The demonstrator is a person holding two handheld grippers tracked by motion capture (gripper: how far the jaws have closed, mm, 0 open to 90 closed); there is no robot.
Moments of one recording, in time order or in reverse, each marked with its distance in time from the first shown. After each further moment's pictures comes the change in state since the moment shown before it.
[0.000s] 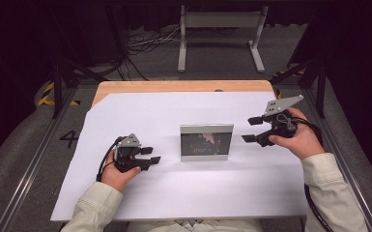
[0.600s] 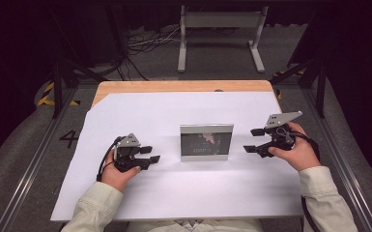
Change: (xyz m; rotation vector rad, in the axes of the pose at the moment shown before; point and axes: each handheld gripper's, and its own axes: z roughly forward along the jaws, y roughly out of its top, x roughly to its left) left arm 0.003 -0.002 0.000 -0.013 0.014 0.005; right arm 0.002 -0.047 0.019 0.002 -0.028 0.084
